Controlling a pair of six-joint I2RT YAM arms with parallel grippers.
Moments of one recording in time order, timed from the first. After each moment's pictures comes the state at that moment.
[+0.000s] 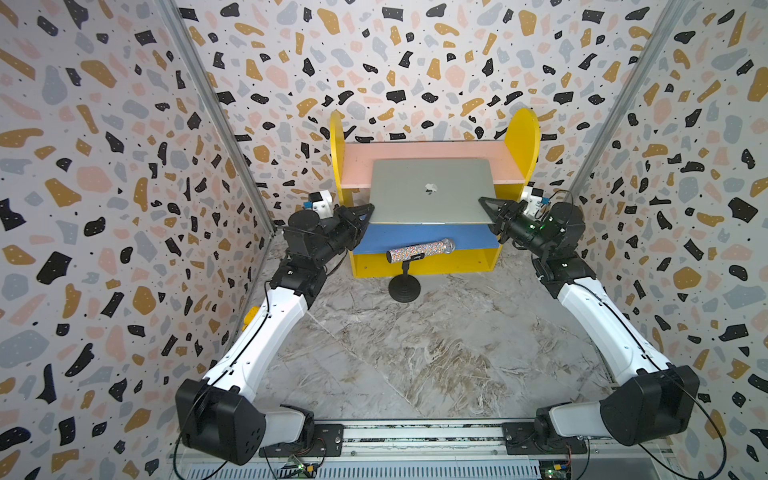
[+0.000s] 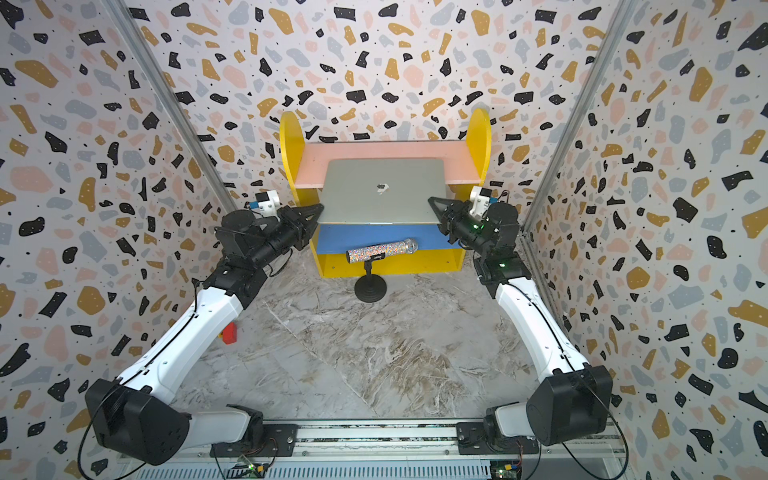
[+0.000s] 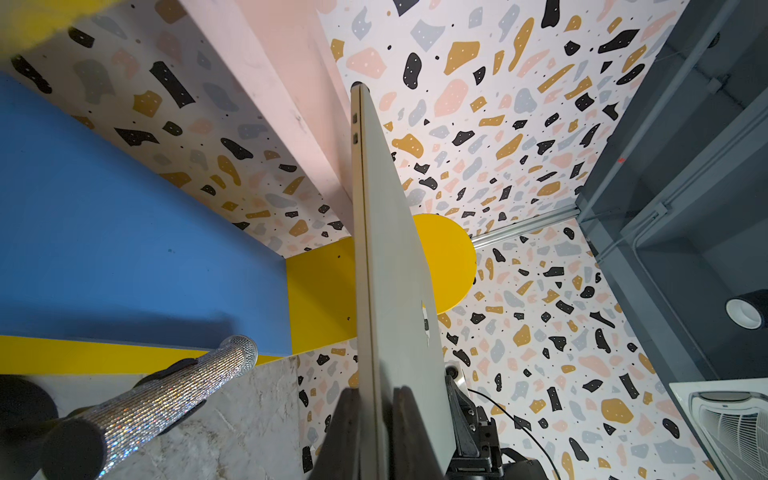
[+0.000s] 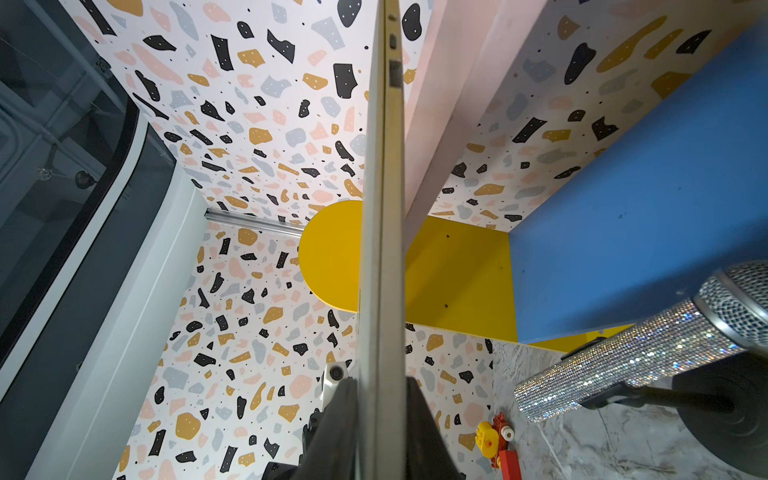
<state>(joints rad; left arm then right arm) -0.28 1.33 1.24 0.12 0.42 -1.24 0.23 1.38 1.30 0.16 -0.55 1.39</state>
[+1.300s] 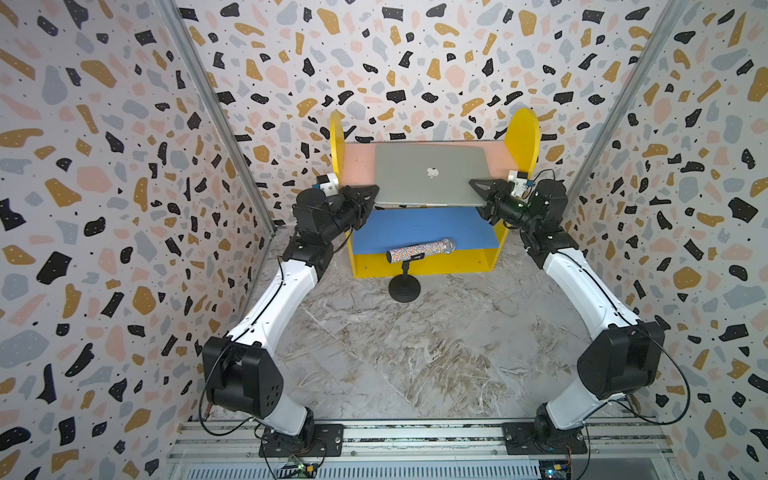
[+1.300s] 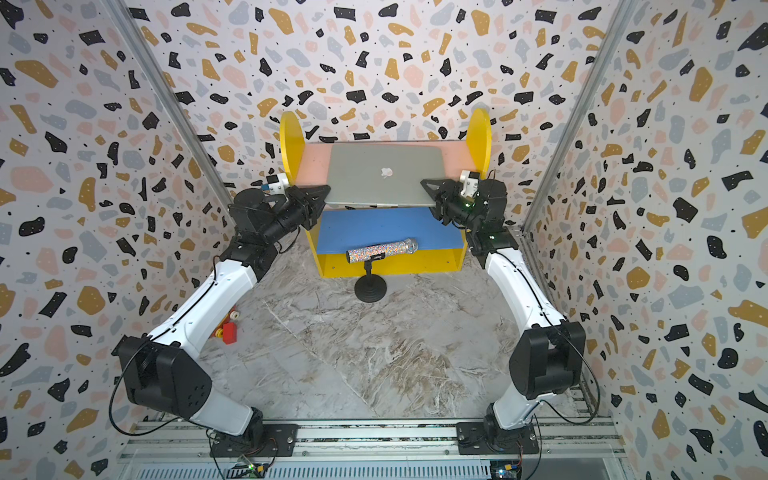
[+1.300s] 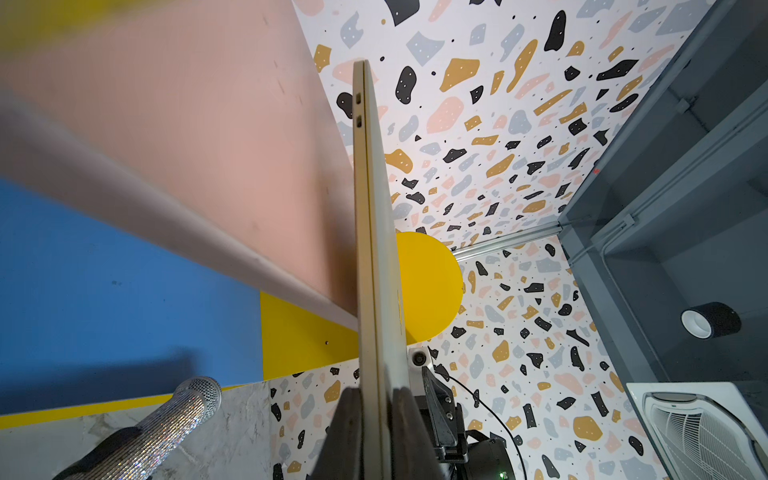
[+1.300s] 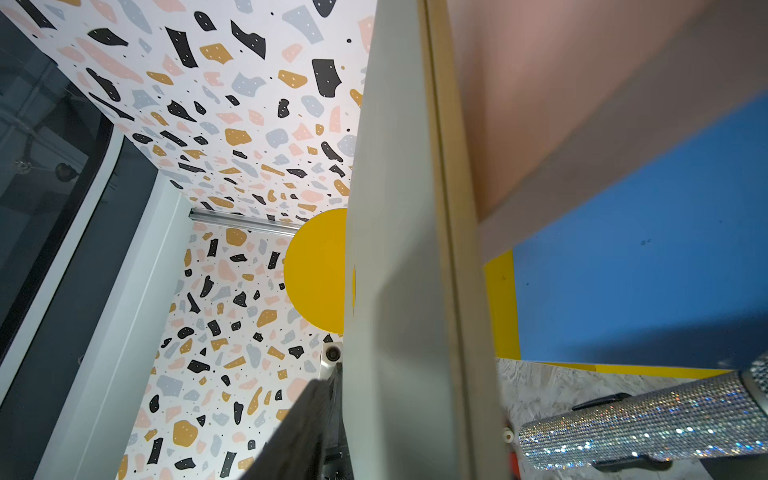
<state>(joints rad) -0.24 1.54 1.45 0.18 0.49 -1.32 0.21 1.63 1.57 0.11 -0.65 1.39</state>
